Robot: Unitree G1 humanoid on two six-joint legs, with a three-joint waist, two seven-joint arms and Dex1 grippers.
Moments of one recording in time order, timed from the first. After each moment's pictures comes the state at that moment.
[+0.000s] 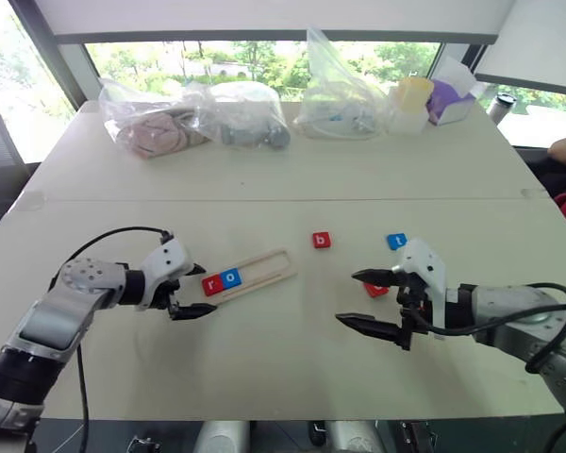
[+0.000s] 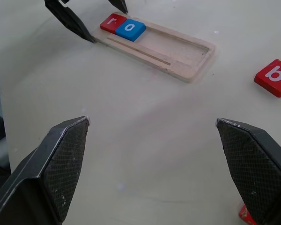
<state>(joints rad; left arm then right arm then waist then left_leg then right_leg) -0.25 0.88 -0.14 -0.11 -0.25 0.44 -1.08 -0.08 -0.85 -0.12 -0.71 0.79 0.95 0.70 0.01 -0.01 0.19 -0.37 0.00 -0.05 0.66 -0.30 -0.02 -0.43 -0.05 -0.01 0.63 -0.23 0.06</state>
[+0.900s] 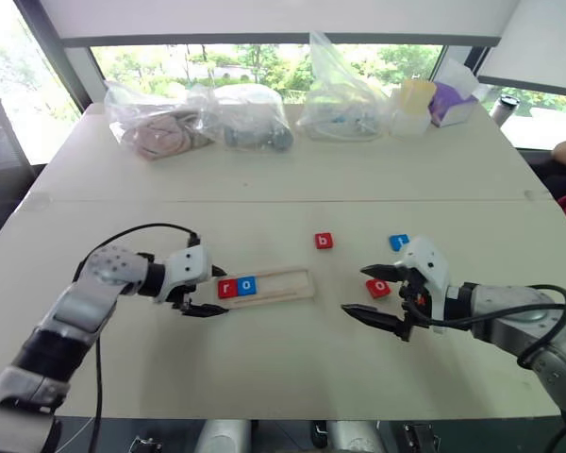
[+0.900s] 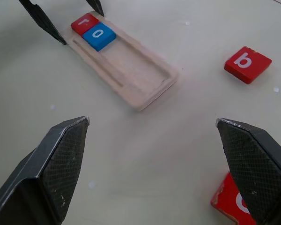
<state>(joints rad) -0.48 0.79 -0.30 0.17 -0.10 0.03 -1.31 -0.06 -0.85 -0.10 -0.64 0.69 0.89 0.69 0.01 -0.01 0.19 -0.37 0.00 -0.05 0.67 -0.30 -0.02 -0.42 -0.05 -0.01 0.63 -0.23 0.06</state>
